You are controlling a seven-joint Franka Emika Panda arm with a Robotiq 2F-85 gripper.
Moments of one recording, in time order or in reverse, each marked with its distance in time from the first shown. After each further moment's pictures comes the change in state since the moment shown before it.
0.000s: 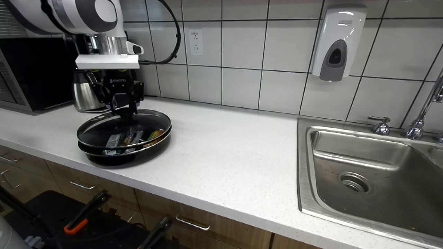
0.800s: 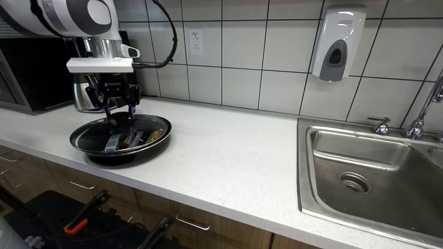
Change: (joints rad) arm 0.017 -0.034 -0.001 -0.057 0.010 0.015 0.032
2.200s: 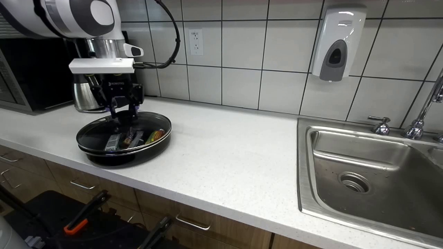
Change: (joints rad) arm -0.008 0.000 -0.012 -0.007 -0.013 0.044 0.063
